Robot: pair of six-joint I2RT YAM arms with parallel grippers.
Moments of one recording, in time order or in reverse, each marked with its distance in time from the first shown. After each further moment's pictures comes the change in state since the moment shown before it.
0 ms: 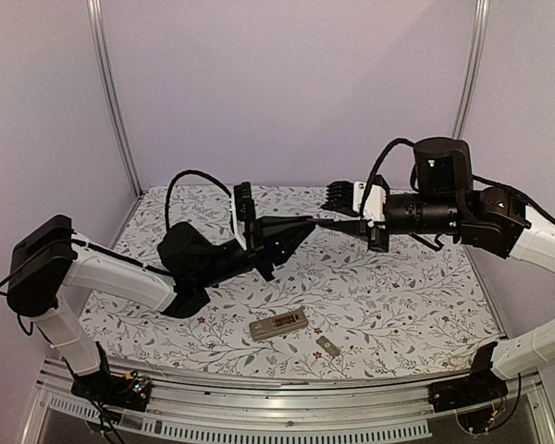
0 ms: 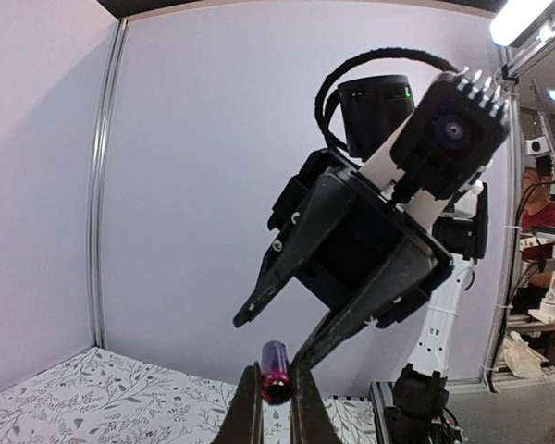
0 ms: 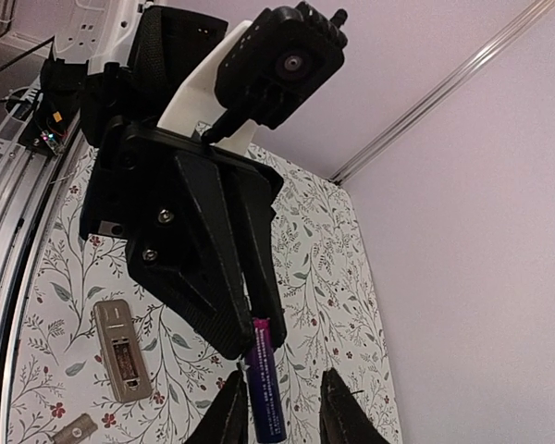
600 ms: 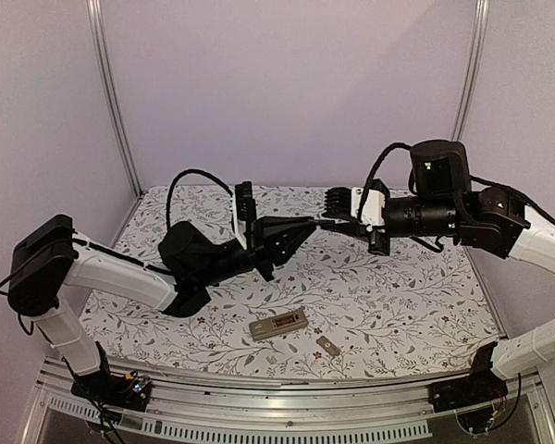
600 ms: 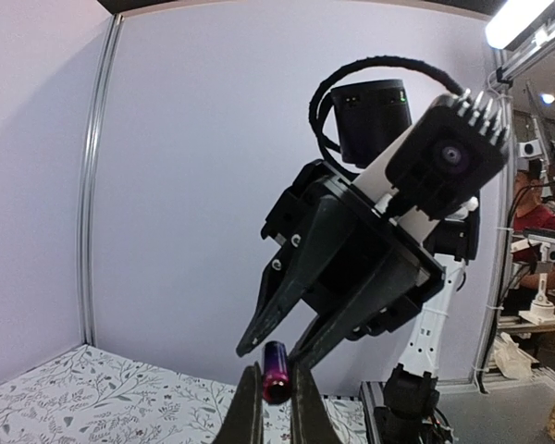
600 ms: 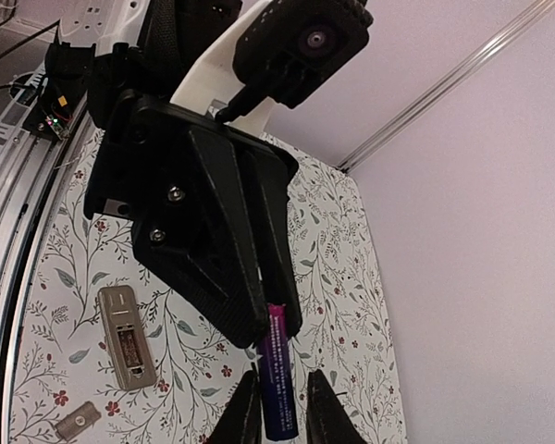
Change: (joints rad) left arm 0.004 0.008 0.010 0.000 0.027 -0.026; right arm 0.000 0.003 0.000 -0.042 0.025 -0.012
